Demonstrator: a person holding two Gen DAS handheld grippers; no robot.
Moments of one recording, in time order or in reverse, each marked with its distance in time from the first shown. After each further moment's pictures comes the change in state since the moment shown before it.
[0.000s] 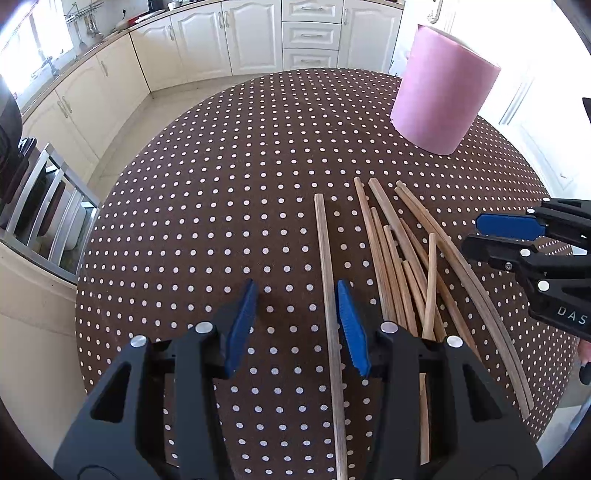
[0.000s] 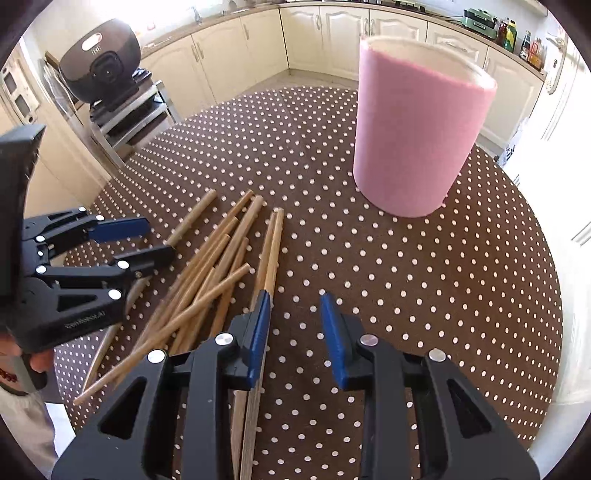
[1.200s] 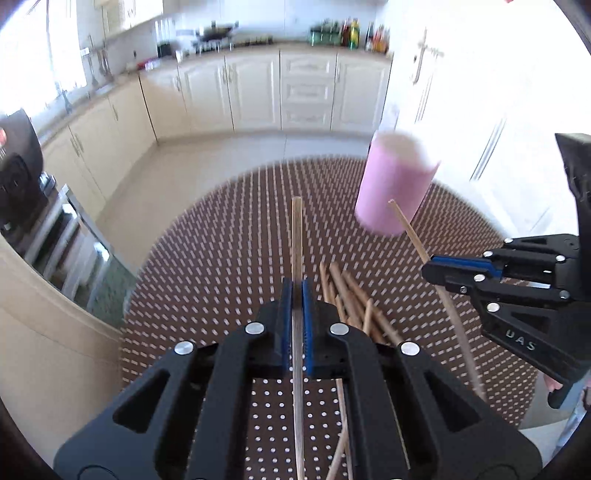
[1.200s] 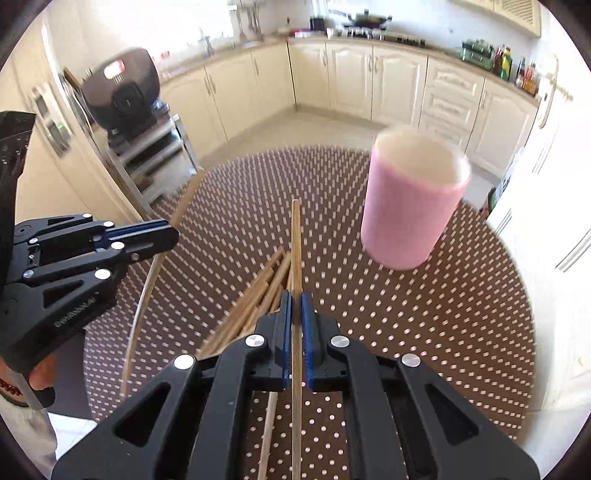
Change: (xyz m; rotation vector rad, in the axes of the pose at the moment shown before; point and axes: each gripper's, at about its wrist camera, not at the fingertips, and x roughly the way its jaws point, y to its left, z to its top) left arm -0.104 -0.037 0.023 0.003 -0.248 0.003; right arm -0.047 0.040 0.029 -0.012 -0.198 0.026
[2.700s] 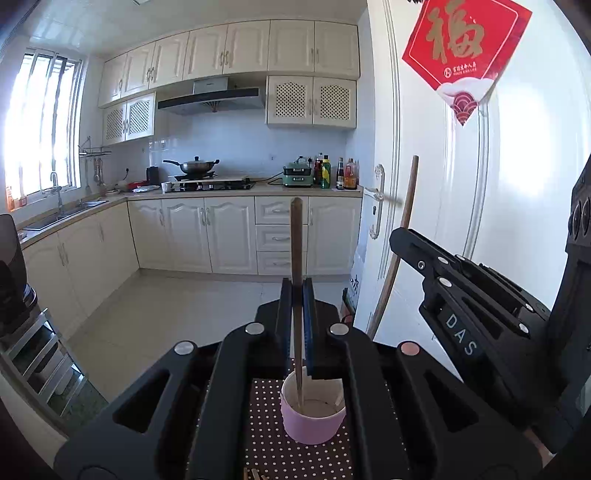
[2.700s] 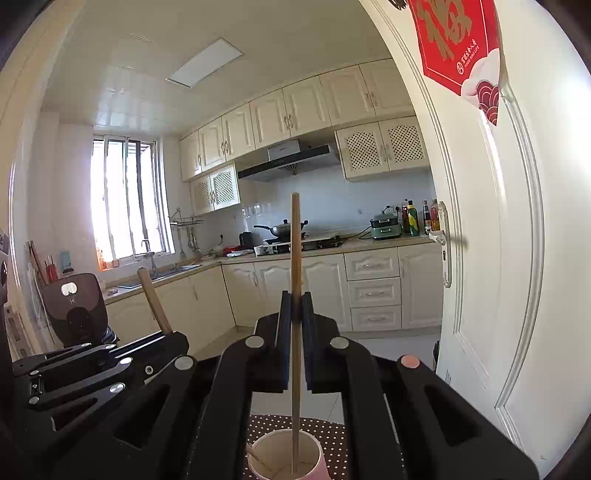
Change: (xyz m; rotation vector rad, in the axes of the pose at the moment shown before) left arm -0.038 -0.082 0.123 0.028 -0.526 -0.051; right arm -0.096 -0.100 0.058 0.175 -0.829 -0.210
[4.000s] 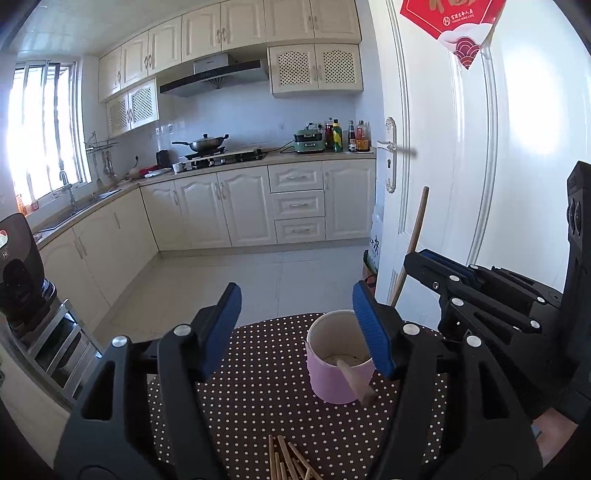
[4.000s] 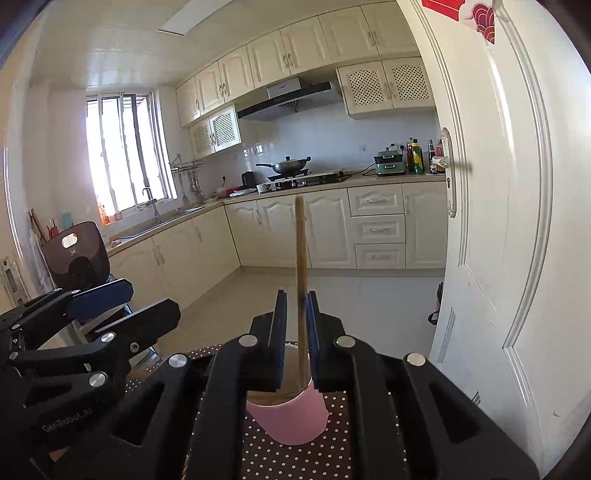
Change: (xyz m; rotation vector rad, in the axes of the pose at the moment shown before) left arm 0.001 0.003 -0.033 0.072 0.111 0.071; right arm -0.009 -0.004 -0.029 0.026 0.225 0.023
